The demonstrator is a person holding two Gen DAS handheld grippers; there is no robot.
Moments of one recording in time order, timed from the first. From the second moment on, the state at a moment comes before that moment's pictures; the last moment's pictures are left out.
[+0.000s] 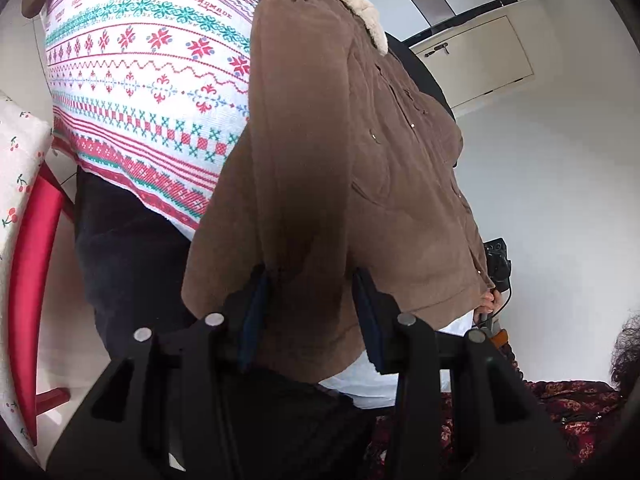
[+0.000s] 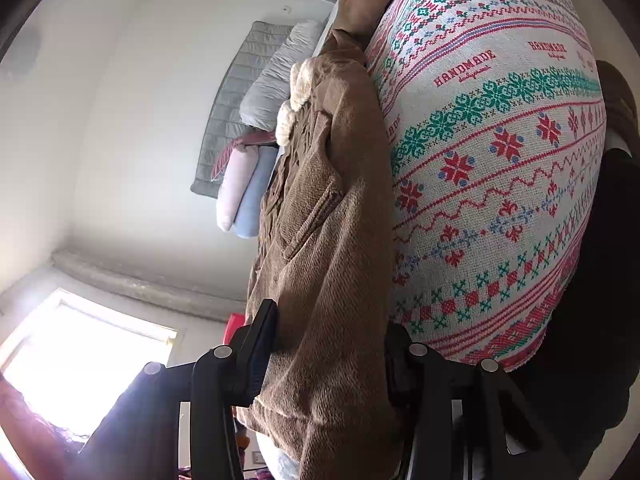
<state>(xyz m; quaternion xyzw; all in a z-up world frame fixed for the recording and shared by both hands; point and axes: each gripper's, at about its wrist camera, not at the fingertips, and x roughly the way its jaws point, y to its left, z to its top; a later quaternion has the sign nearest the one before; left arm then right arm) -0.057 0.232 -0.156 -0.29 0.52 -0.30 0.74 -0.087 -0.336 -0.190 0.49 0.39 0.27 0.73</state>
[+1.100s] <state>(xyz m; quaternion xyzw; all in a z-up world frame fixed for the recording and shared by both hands) 0.000 0.333 -0.082 -0.31 0.43 0.02 0.85 -0.047 -0.328 -0.022 0.28 0.41 0.04 0.87</state>
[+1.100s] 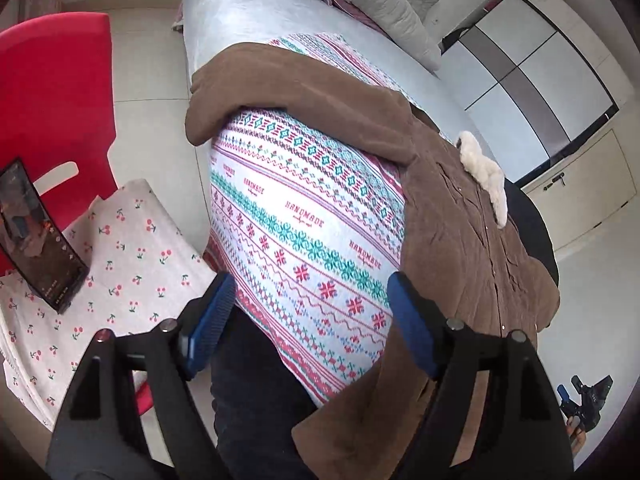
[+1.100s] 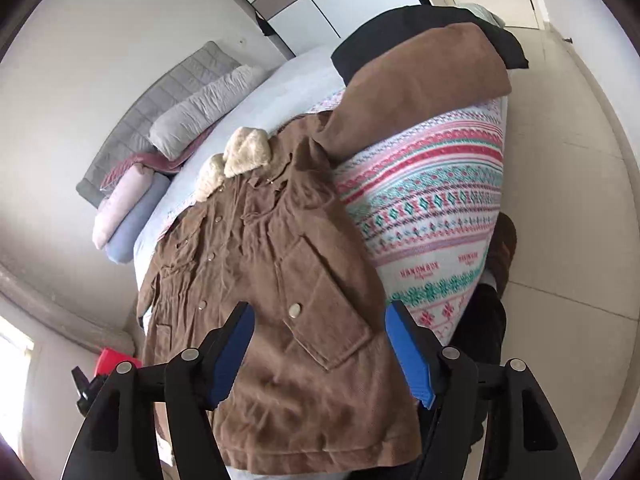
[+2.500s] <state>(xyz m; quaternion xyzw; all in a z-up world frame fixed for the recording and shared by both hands) 0.186 0.220 0.048 -0.15 0.19 -0.03 0.97 0.127 -0.195 -0.049 0.20 0.50 0.16 0.83</state>
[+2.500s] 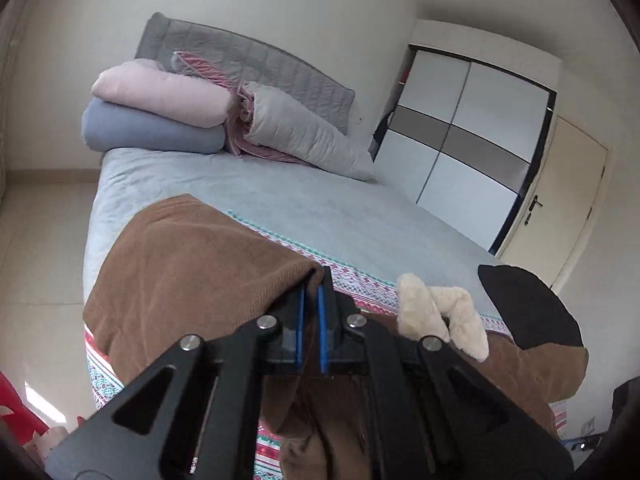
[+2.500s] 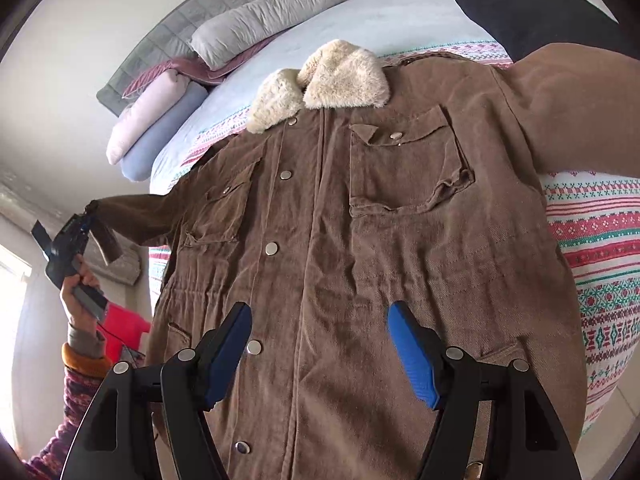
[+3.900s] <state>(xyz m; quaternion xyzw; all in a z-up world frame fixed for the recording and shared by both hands) 0.204 0.227 -0.074 -0.20 0.43 -0.09 0.88 0.297 0.116 -0.082 -0.06 0.52 0.22 0.83</state>
